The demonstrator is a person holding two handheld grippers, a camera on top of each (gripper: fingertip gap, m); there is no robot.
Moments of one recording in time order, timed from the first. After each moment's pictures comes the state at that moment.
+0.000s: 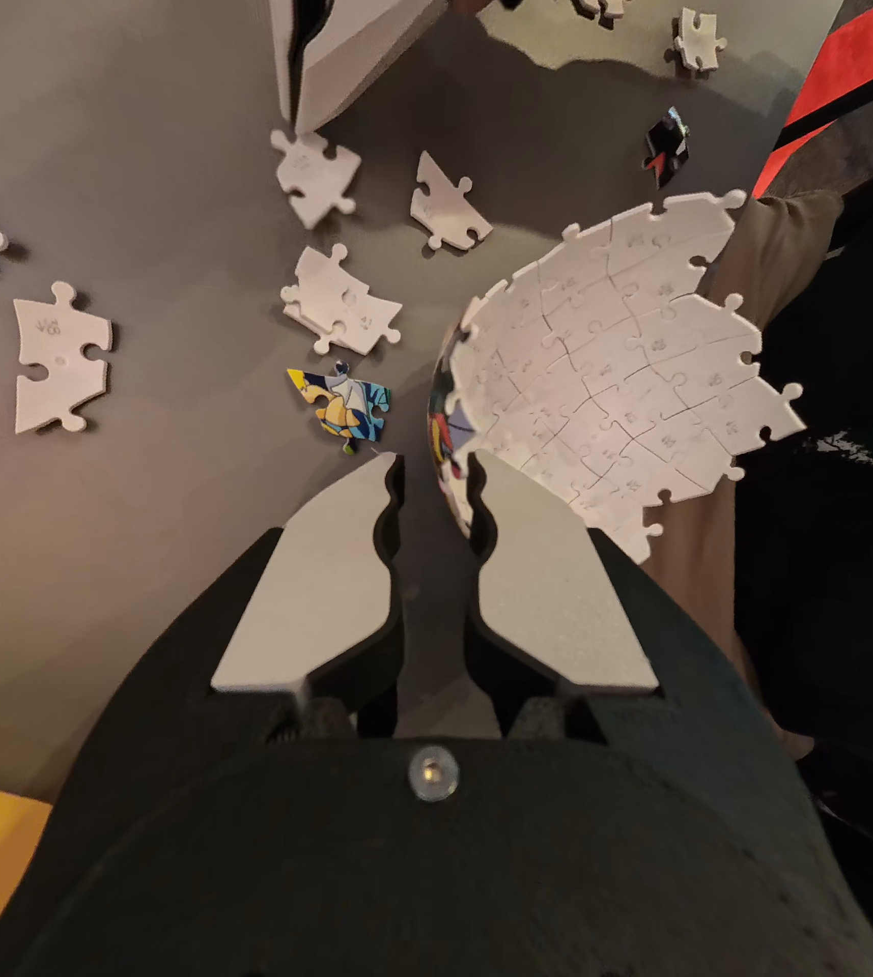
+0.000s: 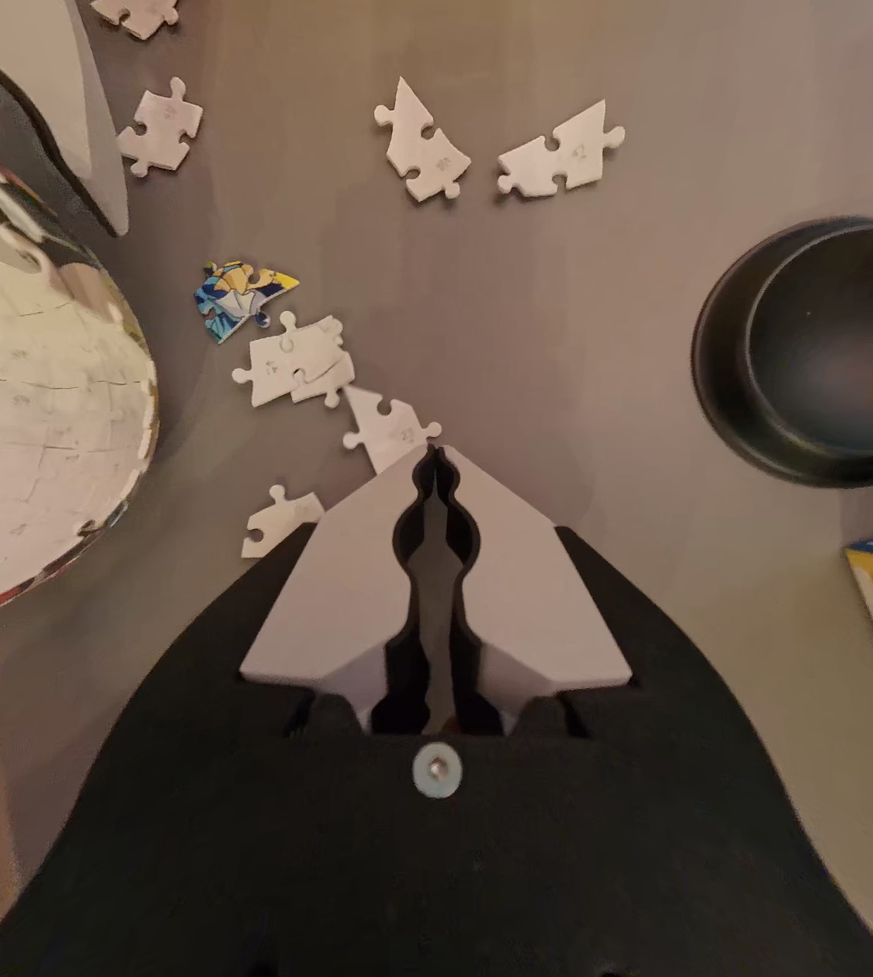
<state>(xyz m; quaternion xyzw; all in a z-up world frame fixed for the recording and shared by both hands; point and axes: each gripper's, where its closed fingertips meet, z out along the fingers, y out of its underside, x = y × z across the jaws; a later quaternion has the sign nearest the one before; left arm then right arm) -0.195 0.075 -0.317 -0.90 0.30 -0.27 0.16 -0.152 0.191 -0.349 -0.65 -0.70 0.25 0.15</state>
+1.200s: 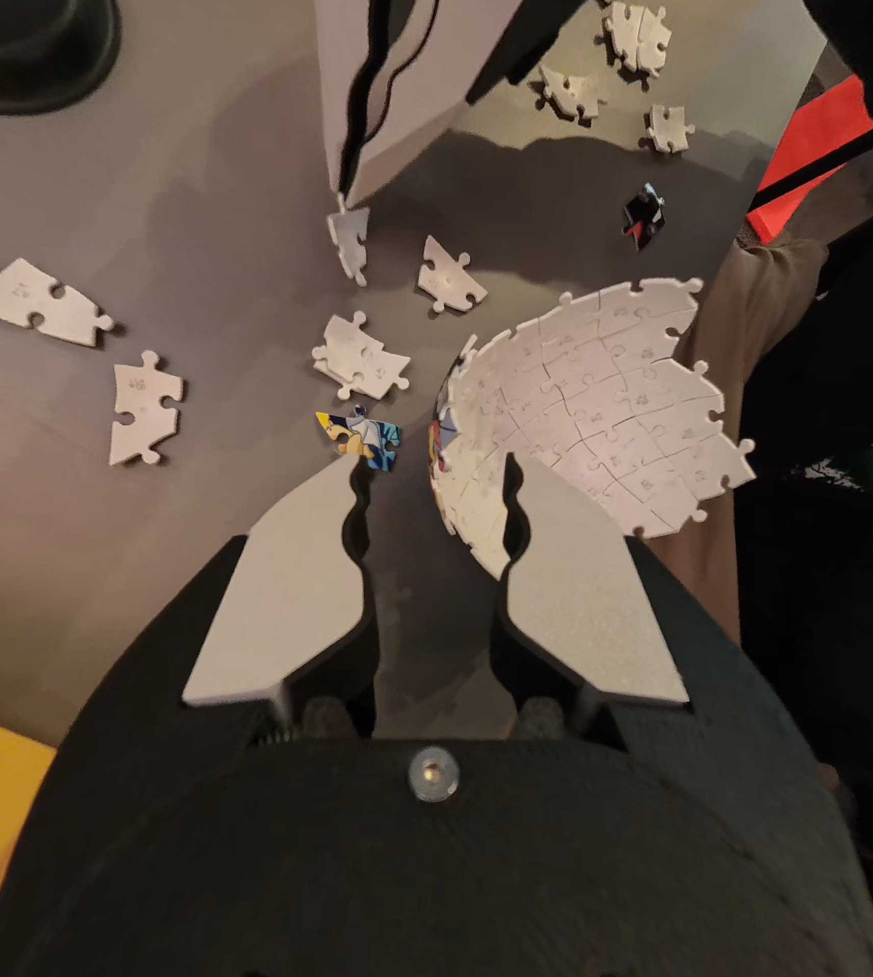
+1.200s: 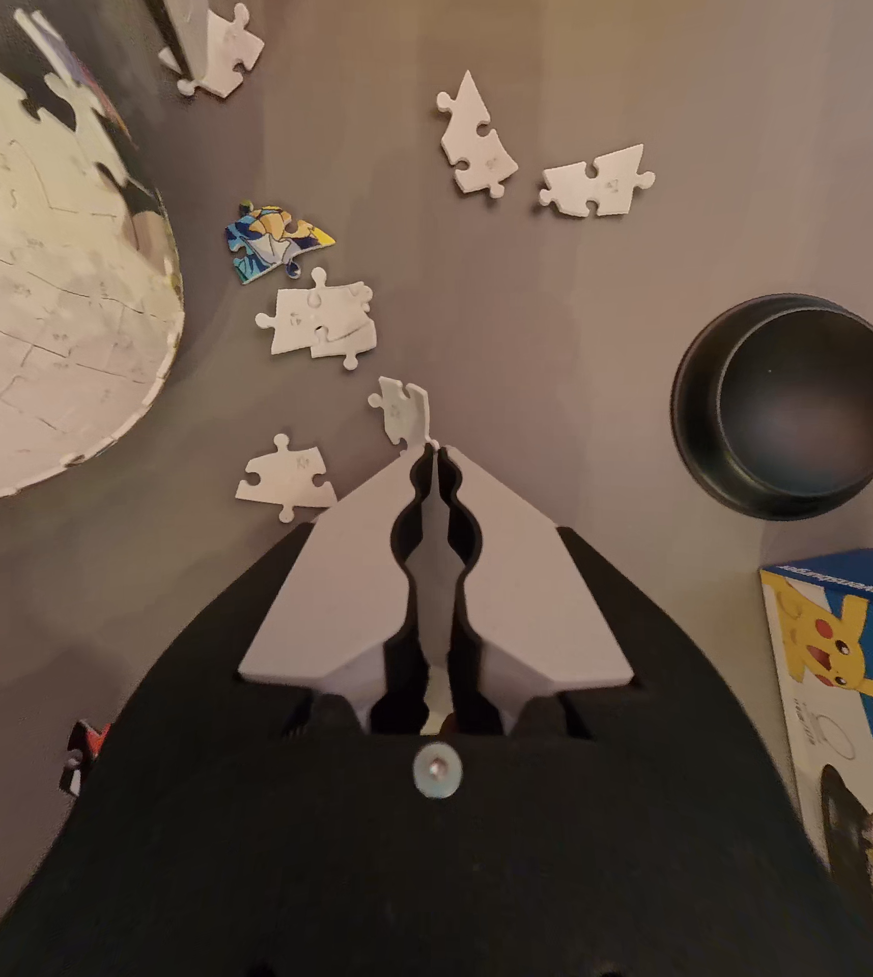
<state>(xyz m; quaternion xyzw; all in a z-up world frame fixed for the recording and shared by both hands) -0.196 0.088 -0.290 -0.89 0.30 -0.25 0.21 -0.143 0.192 -0.337 -0.58 -0.77 0.22 0.17</state>
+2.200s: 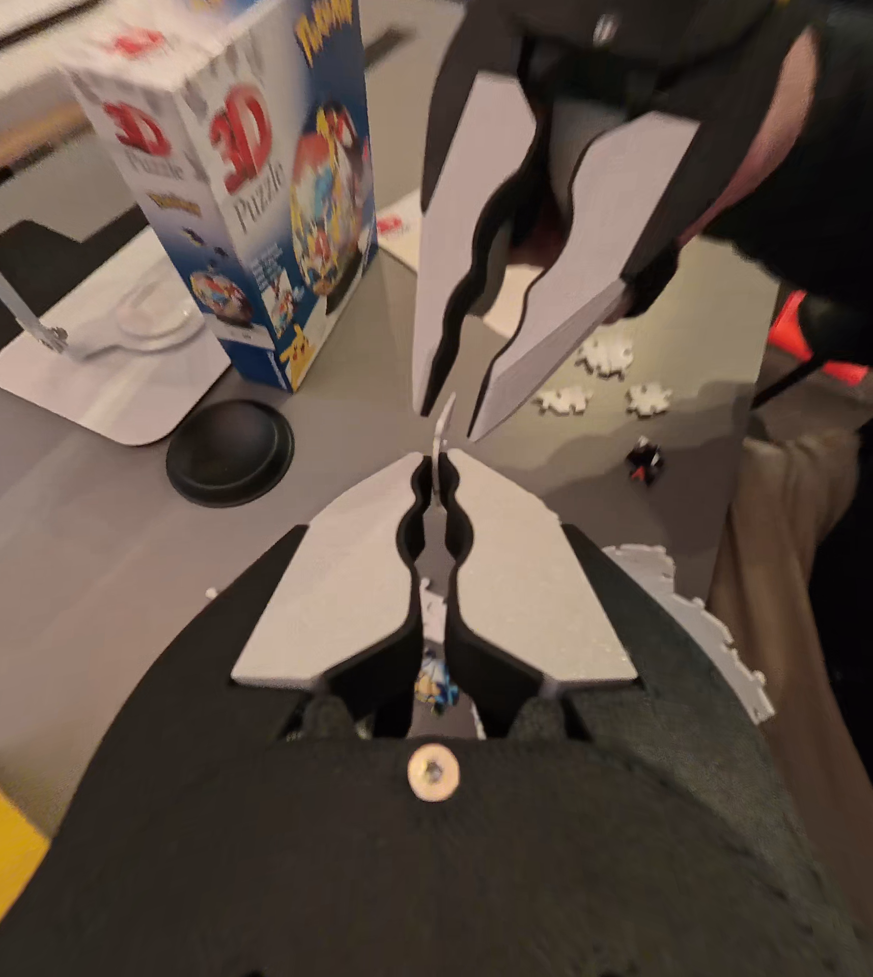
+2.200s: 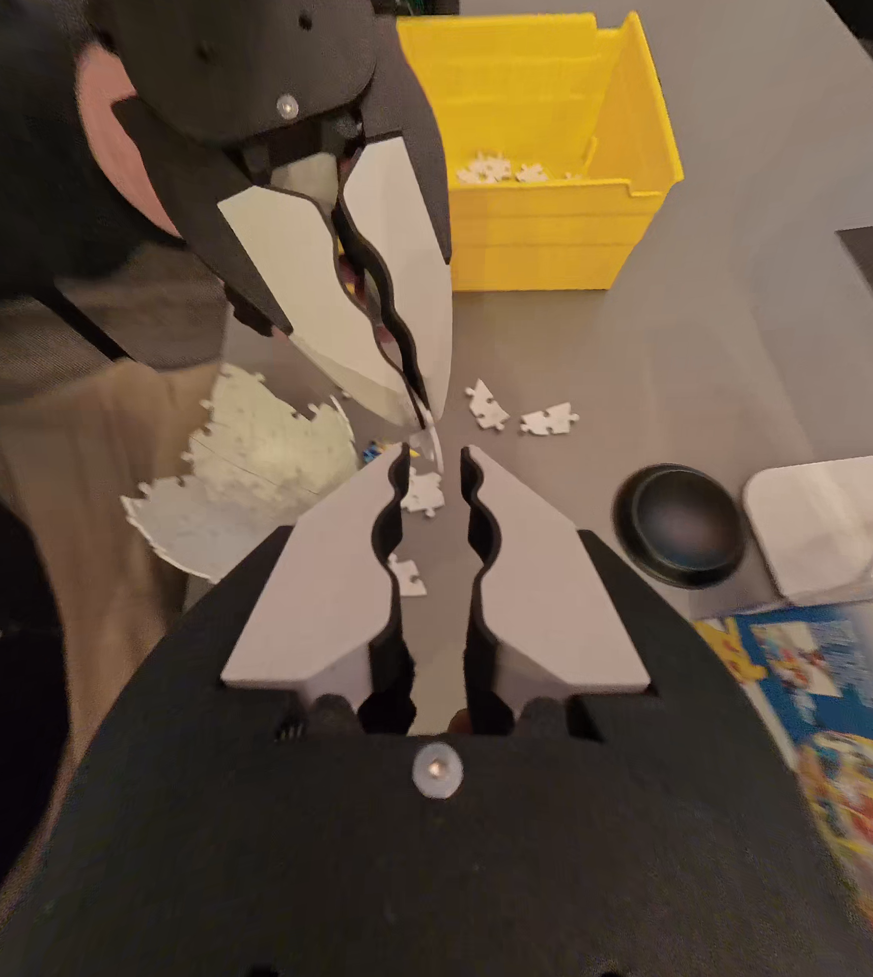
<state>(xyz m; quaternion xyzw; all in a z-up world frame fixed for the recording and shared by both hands) -0.152 0.162 -0.201 -0.81 0.33 -0.21 0.44 -0.149 0.165 -0.199 -0.56 -0.69 0.38 0.27</state>
